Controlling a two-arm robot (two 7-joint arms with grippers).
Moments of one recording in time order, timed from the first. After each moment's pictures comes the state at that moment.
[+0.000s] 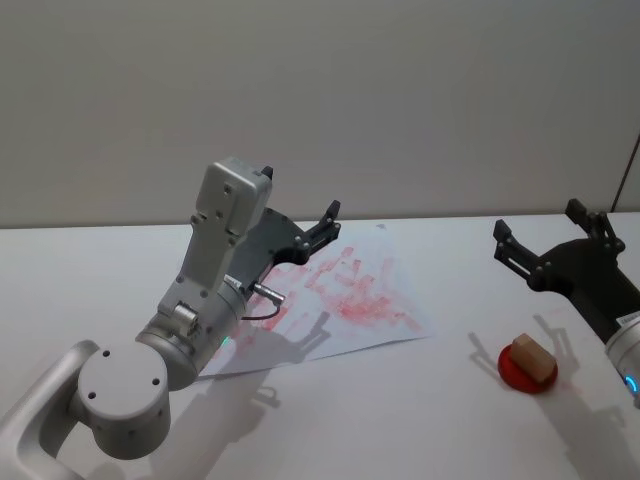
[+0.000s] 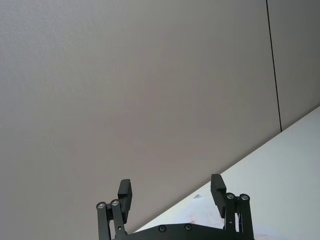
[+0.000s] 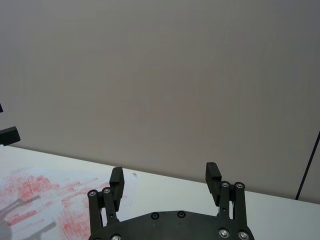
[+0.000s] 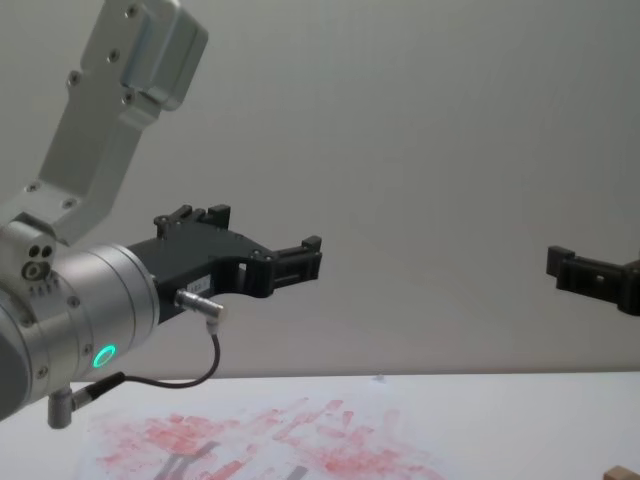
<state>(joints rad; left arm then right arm) -0.24 0.38 0.45 -1.63 -0.20 0.01 -0.01 -0.01 0.34 -0.23 -1.77 0.29 0.03 0.07</state>
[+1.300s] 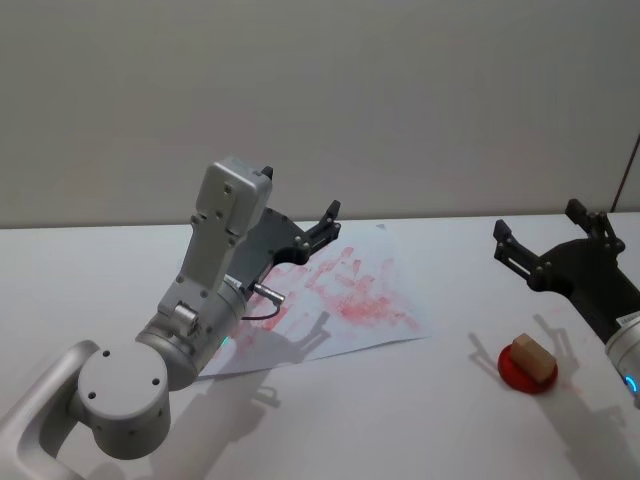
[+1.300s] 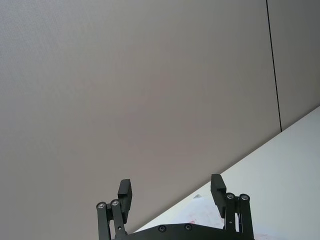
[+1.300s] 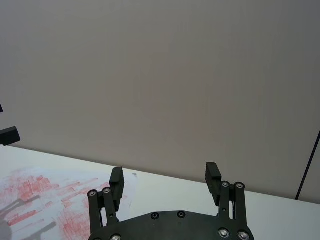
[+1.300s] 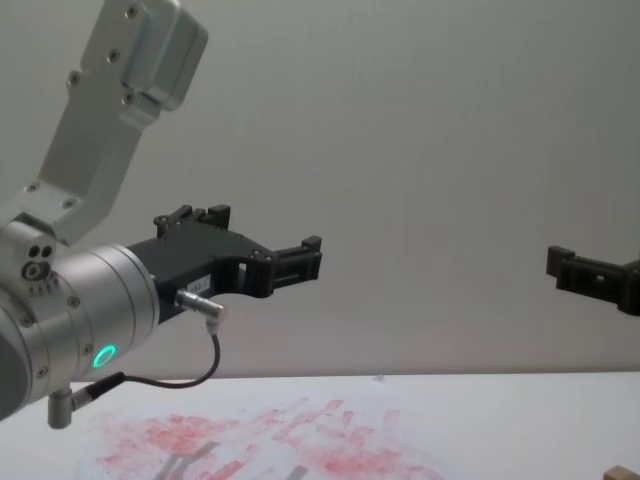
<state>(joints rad) -0.24 0.38 0.45 -1.63 -0.20 0.01 -0.01 -0.01 0.34 -0.23 -1.77 0.29 0.03 0.07</state>
